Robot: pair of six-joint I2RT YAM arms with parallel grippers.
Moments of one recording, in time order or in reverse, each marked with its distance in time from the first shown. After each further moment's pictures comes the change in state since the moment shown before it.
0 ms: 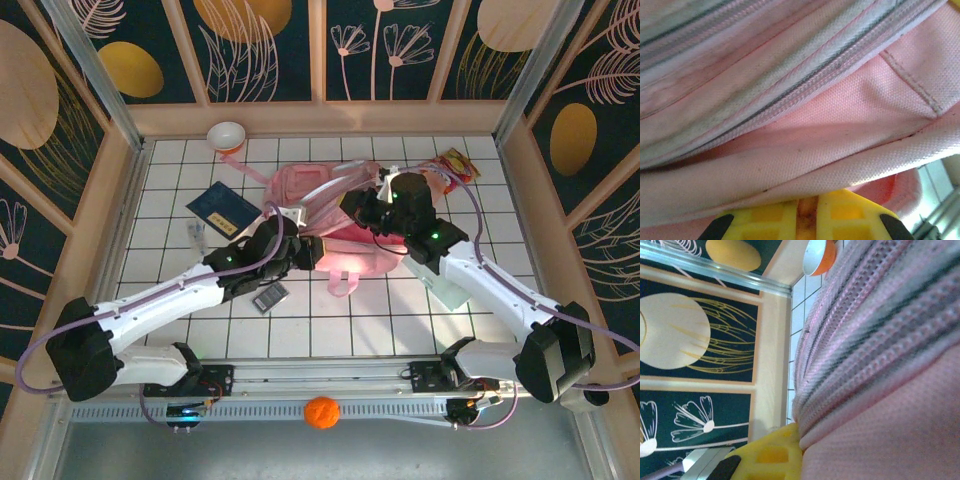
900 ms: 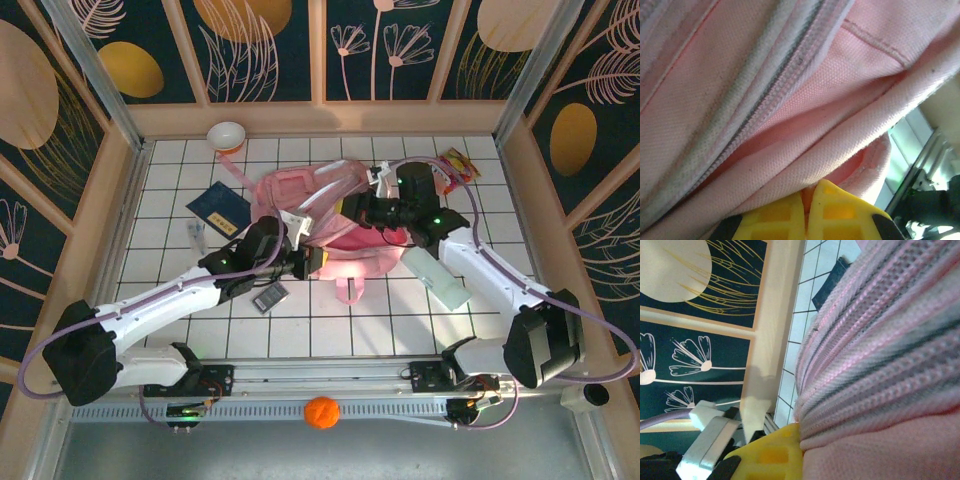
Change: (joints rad) left arm 0.064 -0.021 -0.094 0.099 0.247 0.153; right arm -0.096 0.085 0.064 -0.086 -0.321 -0.220
